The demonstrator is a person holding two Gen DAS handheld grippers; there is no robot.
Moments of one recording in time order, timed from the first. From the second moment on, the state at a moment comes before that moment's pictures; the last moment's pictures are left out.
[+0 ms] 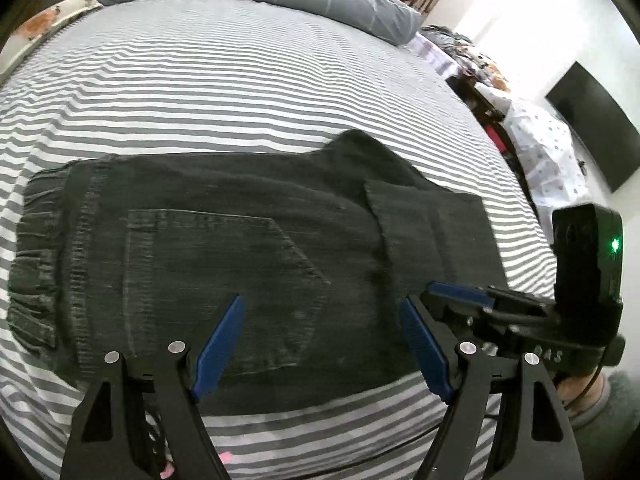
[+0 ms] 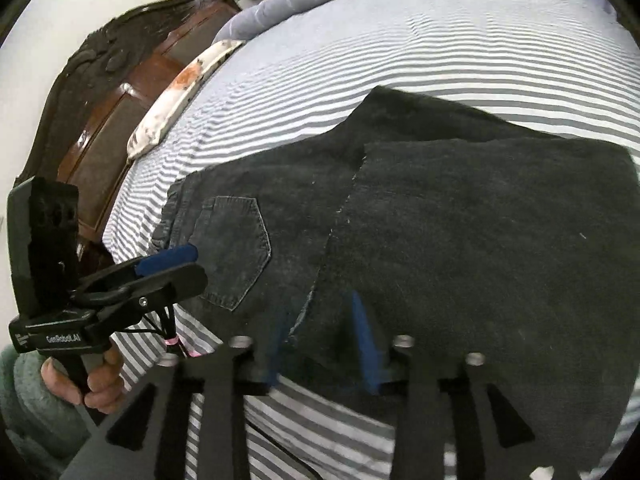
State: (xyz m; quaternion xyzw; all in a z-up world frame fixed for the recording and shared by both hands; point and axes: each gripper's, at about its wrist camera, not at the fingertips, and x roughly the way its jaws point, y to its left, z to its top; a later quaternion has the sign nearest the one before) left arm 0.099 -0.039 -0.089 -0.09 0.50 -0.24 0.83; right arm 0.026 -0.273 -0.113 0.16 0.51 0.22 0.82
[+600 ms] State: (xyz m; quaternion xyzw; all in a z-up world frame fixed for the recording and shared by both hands) left arm 0.108 -0.103 -0.121 -0.12 0.56 -0.28 0.77; right arm -0.056 -0.360 -0.149 0.34 0.47 0.11 0.81
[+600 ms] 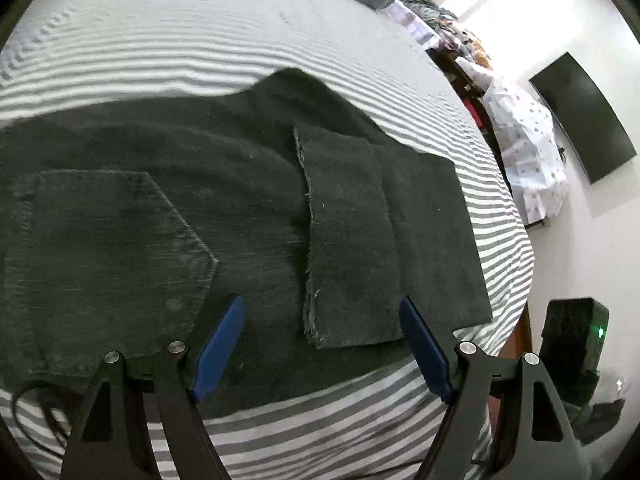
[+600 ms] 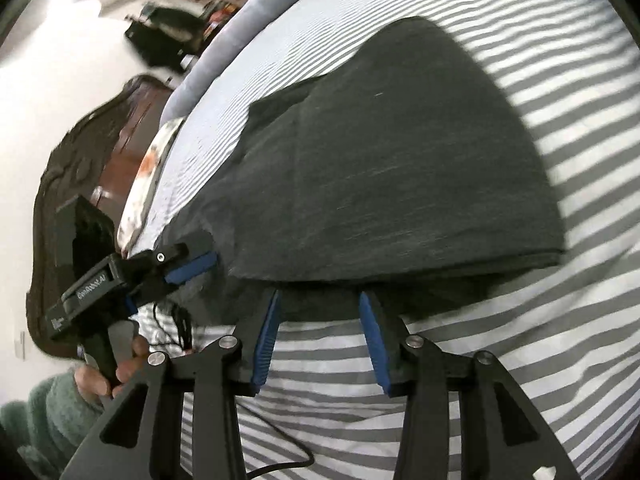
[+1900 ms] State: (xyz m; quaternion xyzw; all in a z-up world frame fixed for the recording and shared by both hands) left arm 0.099 -0.131 -0.133 -0.12 0.59 -0.22 0.77; right arm -0.063 -0.446 -0.161 0.42 0.40 -0.01 0.81
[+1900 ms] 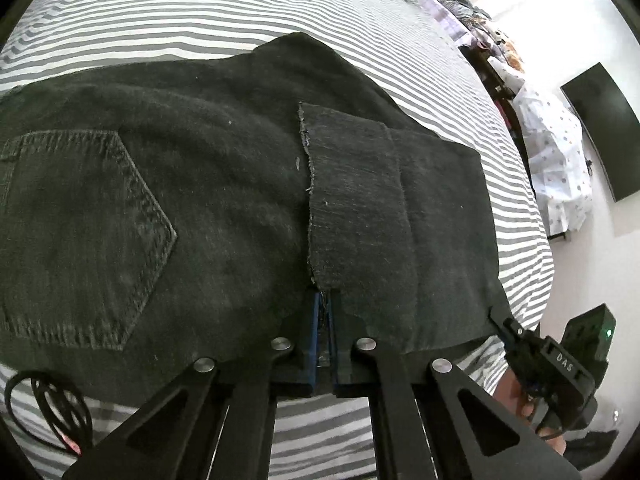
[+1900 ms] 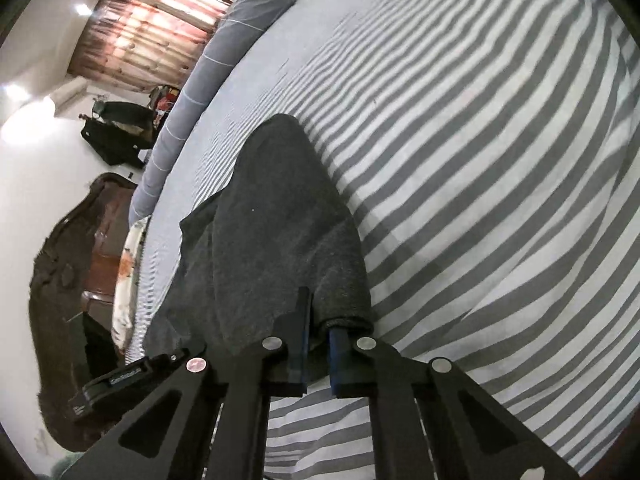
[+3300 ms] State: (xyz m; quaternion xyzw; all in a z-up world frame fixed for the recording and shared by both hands) left arm 0.131 -0.176 -0.127 0.01 0.53 -0.22 0.82; right arm 0.066 -0.427 -0.112 0.15 0.47 -0.03 0.87
